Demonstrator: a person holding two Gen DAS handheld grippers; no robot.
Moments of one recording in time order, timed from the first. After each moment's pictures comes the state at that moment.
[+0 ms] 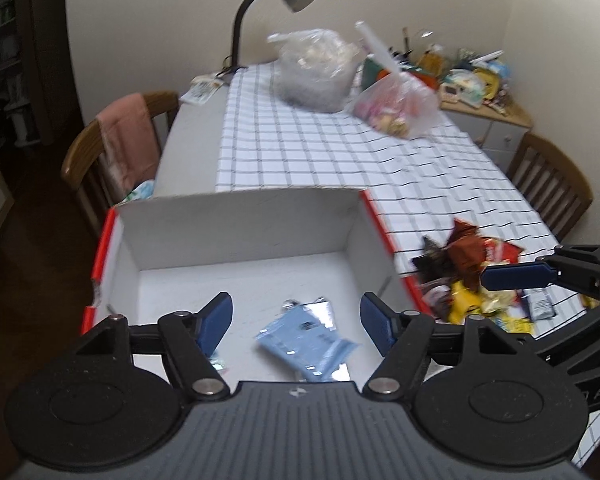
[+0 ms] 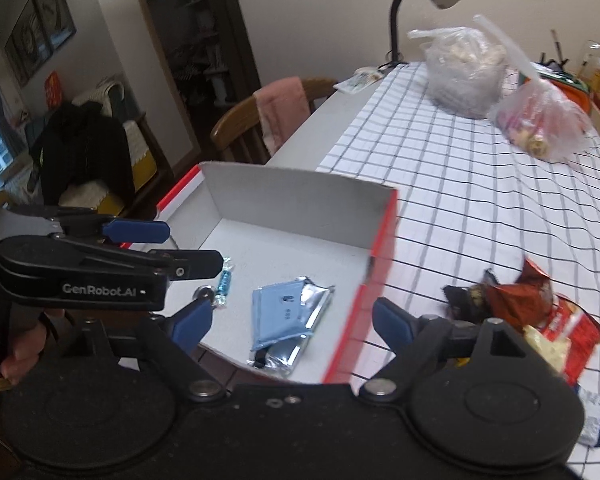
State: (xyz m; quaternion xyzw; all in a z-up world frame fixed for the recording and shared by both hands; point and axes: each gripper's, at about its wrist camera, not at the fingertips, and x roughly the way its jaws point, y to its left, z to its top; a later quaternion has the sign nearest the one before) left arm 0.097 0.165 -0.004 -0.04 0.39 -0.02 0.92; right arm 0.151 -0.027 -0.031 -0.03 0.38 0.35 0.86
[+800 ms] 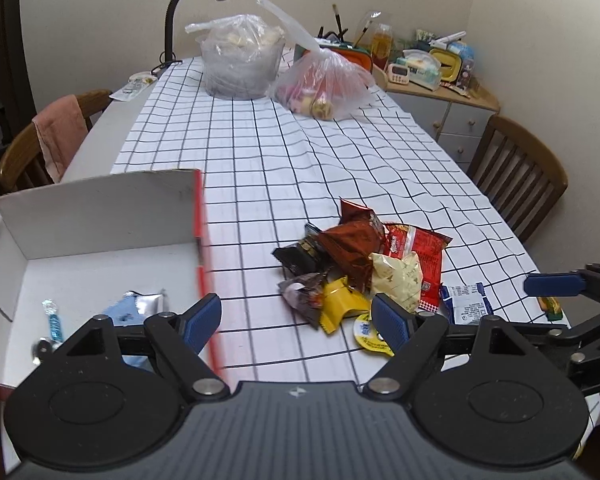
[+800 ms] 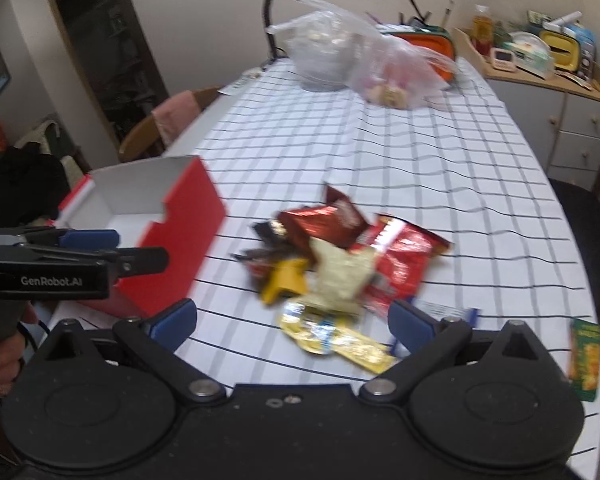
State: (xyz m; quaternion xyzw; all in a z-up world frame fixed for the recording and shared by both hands) left arm 0.119 0.010 -0.034 -0.04 0.39 -0.04 0.92; right arm 0.168 -0.222 -0.068 0.01 0.40 0.26 0.88
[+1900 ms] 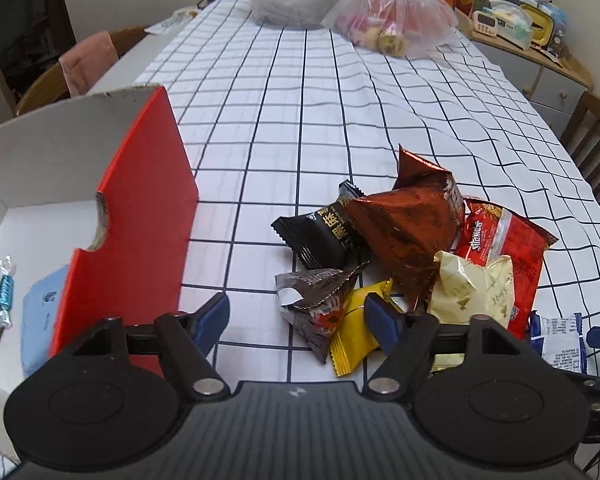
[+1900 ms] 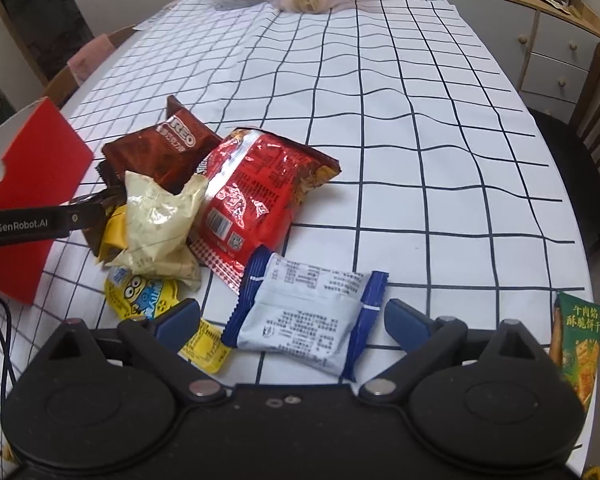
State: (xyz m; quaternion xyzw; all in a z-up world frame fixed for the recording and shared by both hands) left arm 0.210 -0.027 -0.119 -0.05 0.47 0.08 0.88; right arm 0.253 -0.261 -0.167 -0.01 0.50 0.19 0.85
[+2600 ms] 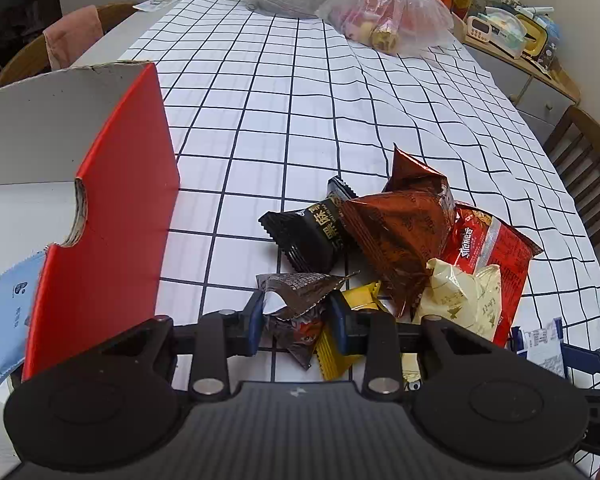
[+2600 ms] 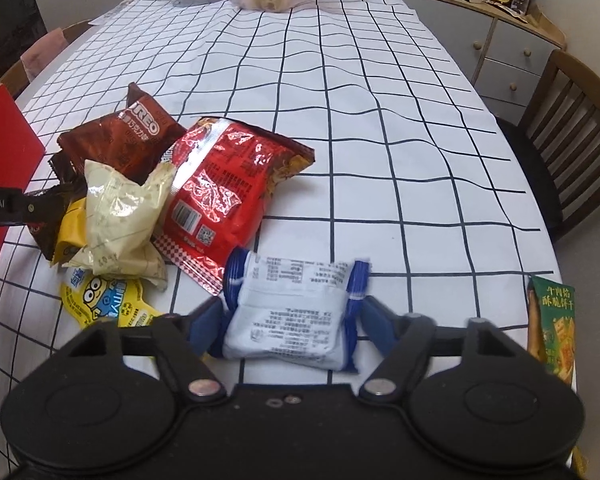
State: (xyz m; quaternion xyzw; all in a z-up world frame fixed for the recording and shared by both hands) left arm 0.215 -0.017 -0.123 -0.10 0.48 0.05 0.87; right arm 0.243 -0.245 -0.172 -0.04 0.48 0.12 0.87
